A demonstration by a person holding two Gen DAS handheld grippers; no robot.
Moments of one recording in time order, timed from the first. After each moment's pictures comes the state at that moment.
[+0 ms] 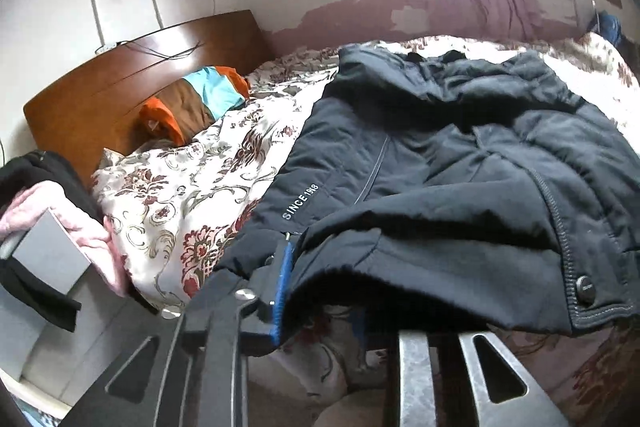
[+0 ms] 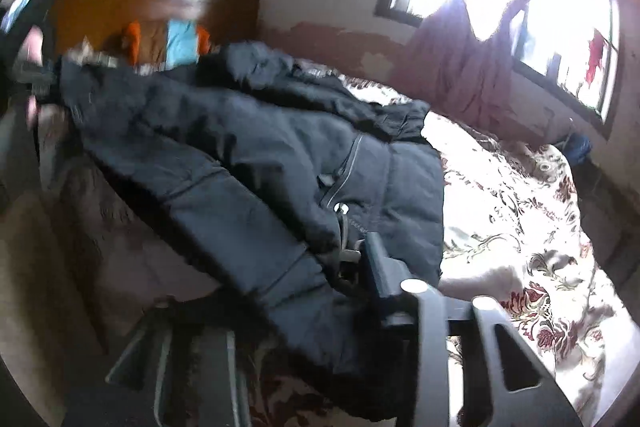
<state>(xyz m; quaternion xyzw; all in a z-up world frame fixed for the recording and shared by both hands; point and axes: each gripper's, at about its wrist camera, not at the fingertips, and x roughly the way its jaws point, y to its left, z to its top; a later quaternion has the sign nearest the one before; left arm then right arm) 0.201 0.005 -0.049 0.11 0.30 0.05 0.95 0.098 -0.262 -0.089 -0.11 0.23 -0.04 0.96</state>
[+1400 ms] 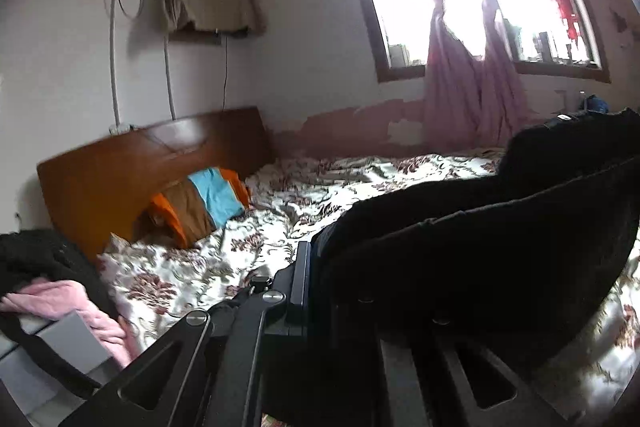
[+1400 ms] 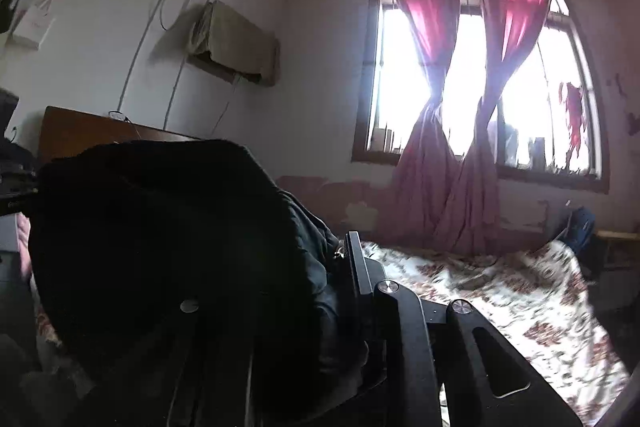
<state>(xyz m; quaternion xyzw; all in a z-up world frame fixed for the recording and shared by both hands) 0.205 -0.037 0.118 0.08 0.15 0.03 0.99 0.182 -0.343 0.089 -0.06 -0.01 -0.01 1.00</state>
